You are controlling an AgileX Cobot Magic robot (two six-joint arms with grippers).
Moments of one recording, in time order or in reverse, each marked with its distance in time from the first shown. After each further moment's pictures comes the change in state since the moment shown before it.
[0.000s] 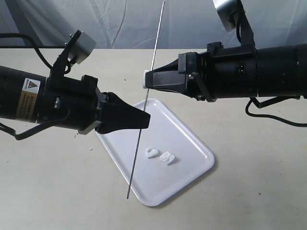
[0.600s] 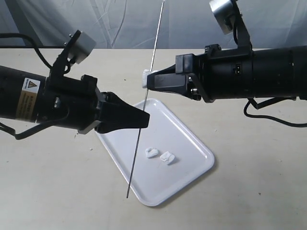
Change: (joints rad) left arm 0.000 0.000 0.000 0.004 -0.002 0.000; right arm 0.000 0.016 0.000 0.014 -0.019 -0.005
